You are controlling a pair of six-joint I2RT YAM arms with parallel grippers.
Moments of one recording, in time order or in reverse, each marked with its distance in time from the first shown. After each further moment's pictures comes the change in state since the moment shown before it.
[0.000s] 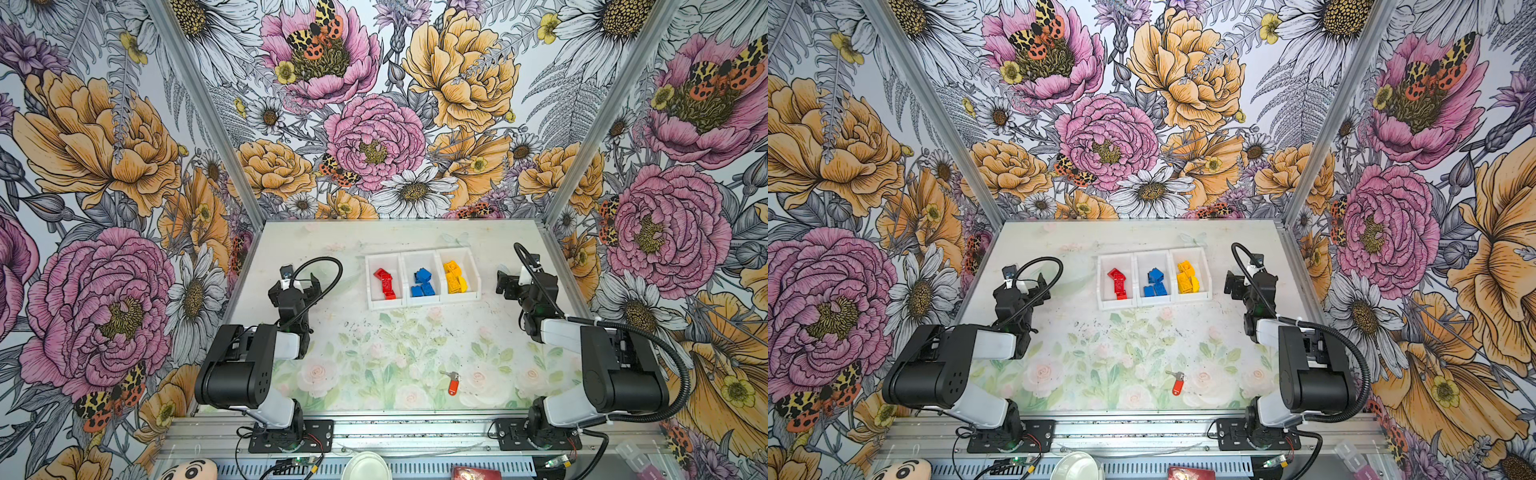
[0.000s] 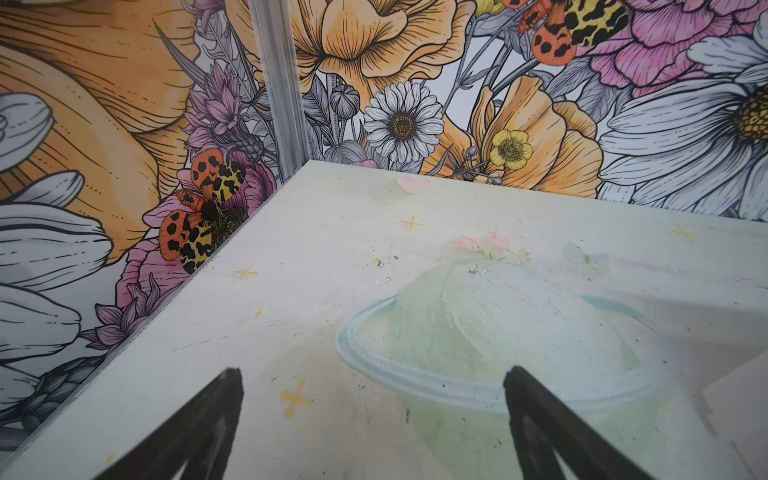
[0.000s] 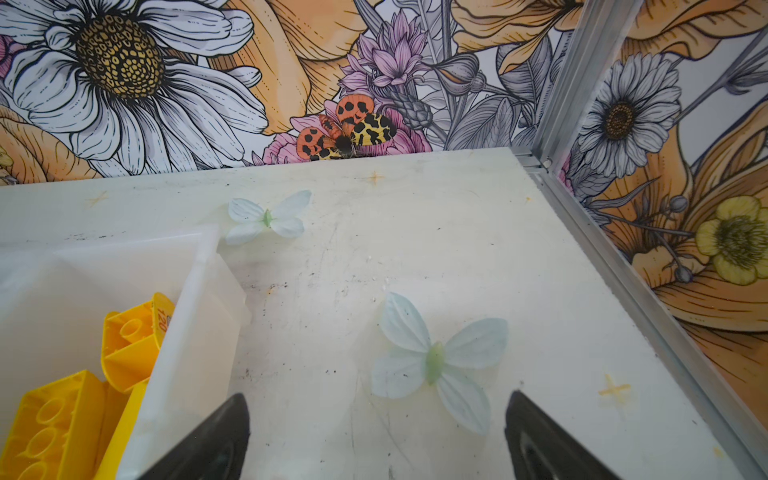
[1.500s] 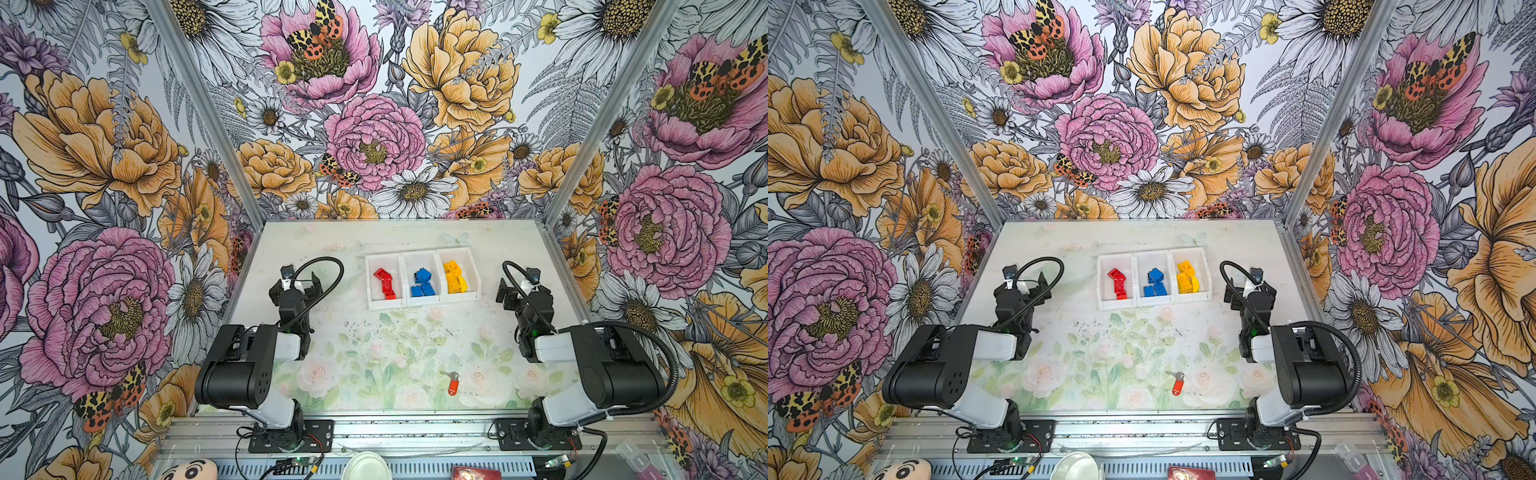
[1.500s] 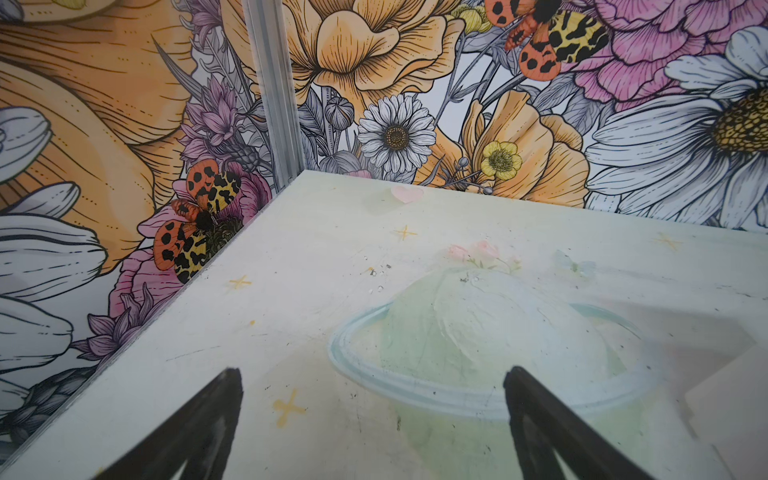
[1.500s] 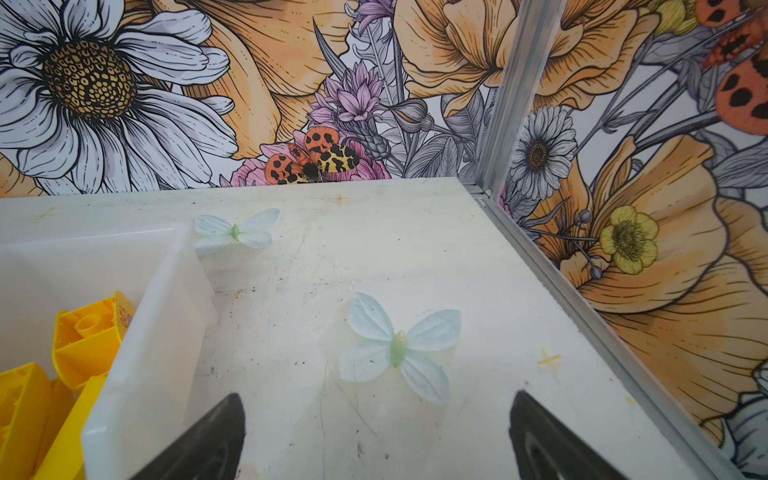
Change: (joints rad) left arm -0.027 0.000 -0.006 0.029 -0.005 0.005; right arm 0.058 0.033 -0.192 0.360 0.183 -0.026
